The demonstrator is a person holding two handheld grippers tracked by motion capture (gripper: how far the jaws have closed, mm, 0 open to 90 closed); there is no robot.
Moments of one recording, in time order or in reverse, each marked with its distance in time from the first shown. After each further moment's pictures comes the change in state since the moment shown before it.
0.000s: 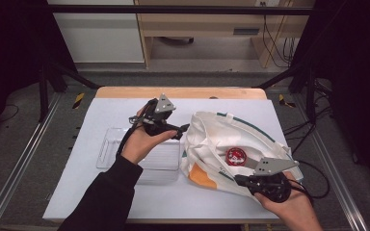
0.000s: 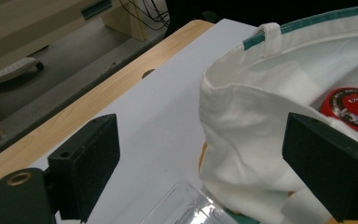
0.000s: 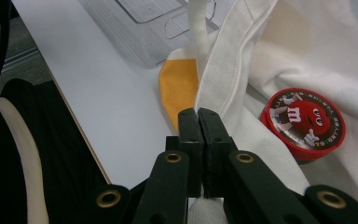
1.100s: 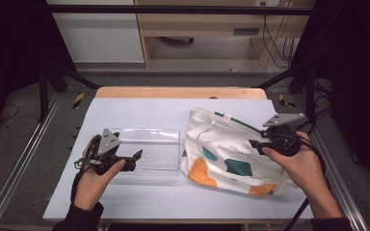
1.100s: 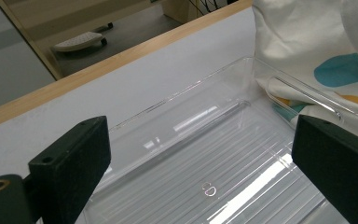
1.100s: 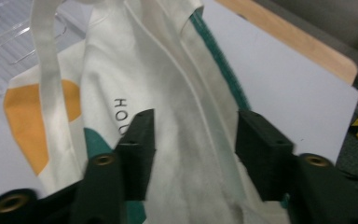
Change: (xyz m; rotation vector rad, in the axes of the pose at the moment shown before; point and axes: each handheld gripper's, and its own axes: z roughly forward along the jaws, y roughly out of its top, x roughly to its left) left arm 0.005 -0.124 -0.106 -0.036 0.227 -0.093; right arm -0.088 0.051 -0.005 0.130 -0.300 0.091
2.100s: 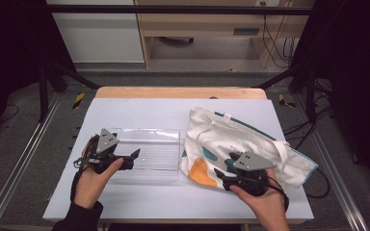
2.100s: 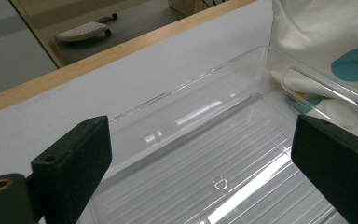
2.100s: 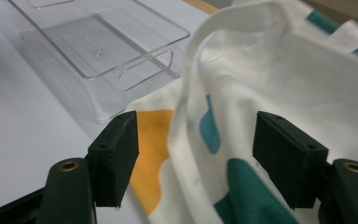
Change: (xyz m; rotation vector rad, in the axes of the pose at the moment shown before) left arm 0.009 -0.009 0.004 0.018 0.019 -0.053; right arm 0.104 -0.033 0.017 -0.284 0.061 -0.071
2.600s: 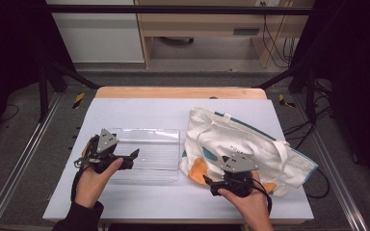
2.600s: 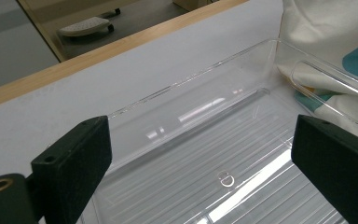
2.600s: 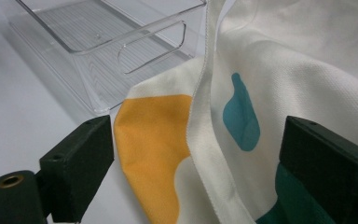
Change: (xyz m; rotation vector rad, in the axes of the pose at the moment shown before) left arm 0.004 -0.005 0.005 0.030 0.010 -0.003; right arm 0.015 -0.032 0.051 0.006 0.038 0.048
